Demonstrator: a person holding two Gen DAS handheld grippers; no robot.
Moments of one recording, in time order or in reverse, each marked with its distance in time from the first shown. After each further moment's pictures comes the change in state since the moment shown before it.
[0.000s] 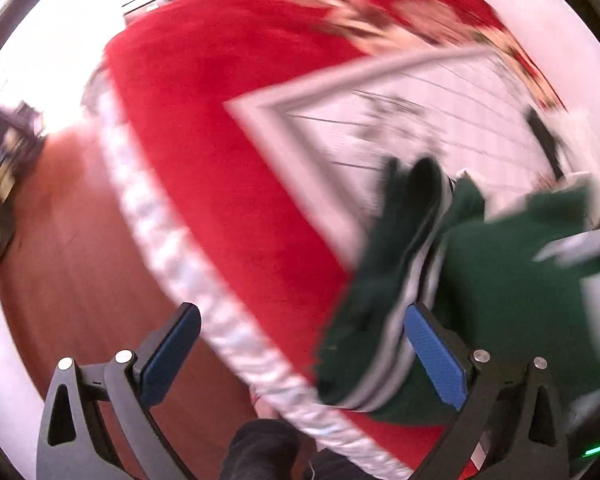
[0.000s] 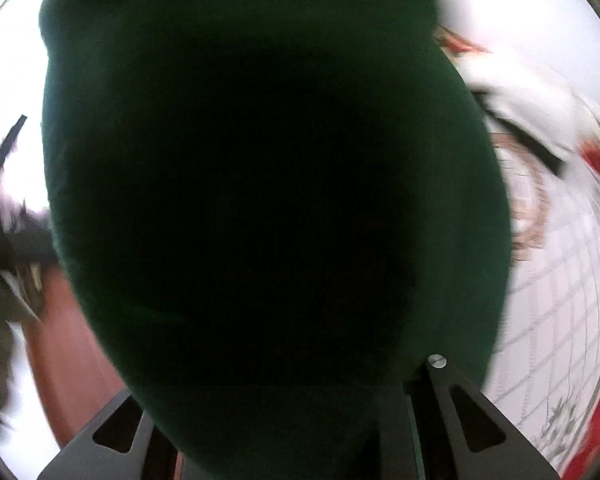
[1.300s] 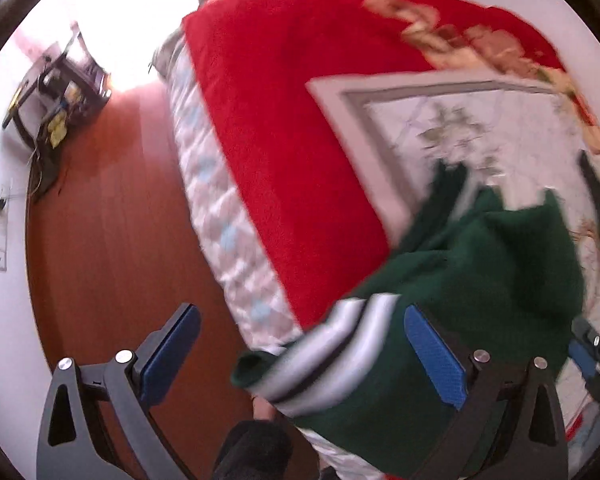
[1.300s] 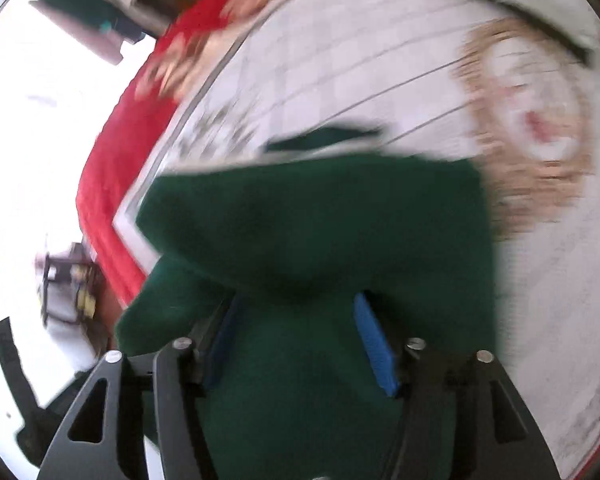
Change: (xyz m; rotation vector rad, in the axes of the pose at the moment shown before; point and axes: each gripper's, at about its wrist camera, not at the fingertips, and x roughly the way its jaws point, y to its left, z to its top) left arm 0.015 -0.038 -0.043 -0.154 -0.076 0.143; right arm 0.061 -0.032 0.160 0.370 0.181 0.174
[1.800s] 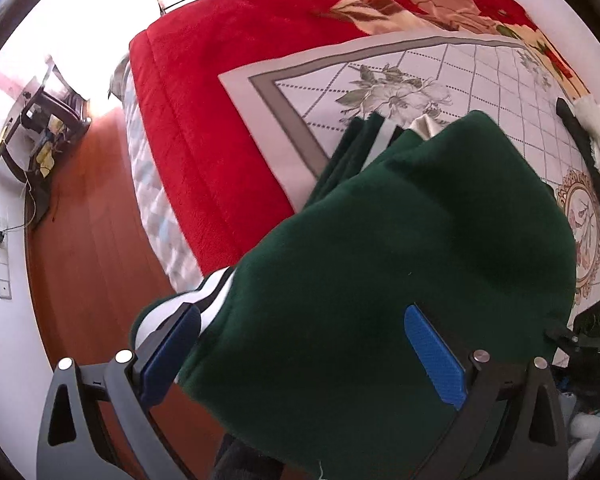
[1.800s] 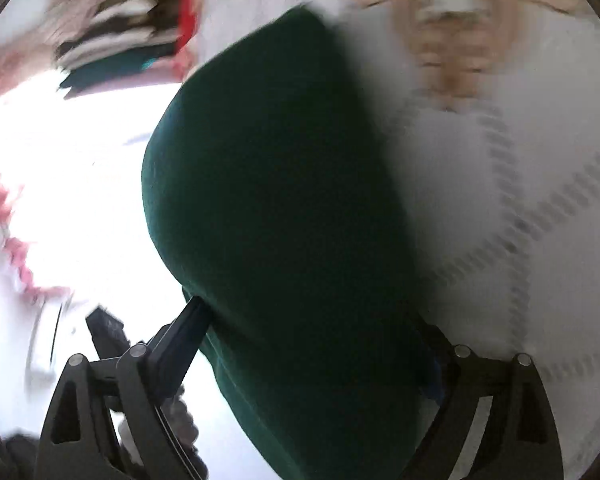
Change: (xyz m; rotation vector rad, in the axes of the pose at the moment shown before) left arm 0.016 -0.082 -0.017 0.102 0.012 0.033; right arm 0.083 -0.184 -0.024 0.241 0.333 0.728
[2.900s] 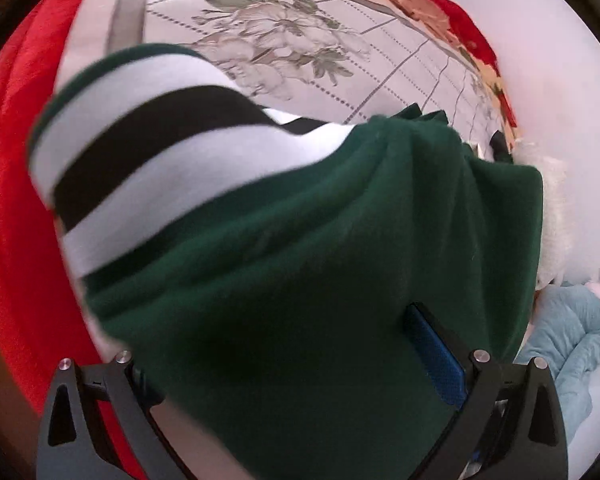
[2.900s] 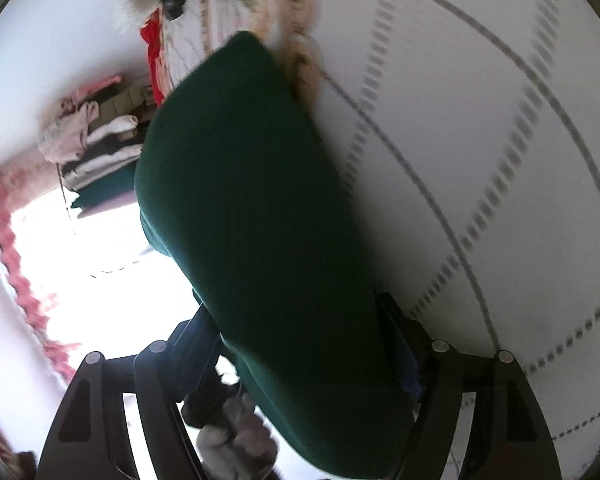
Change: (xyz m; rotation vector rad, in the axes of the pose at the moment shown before) left arm 0.082 -0.079 -0.008 -0.246 0.084 -0.504; right arm -0.151 -0.121 -0.066 0.335 -0.279 0.116
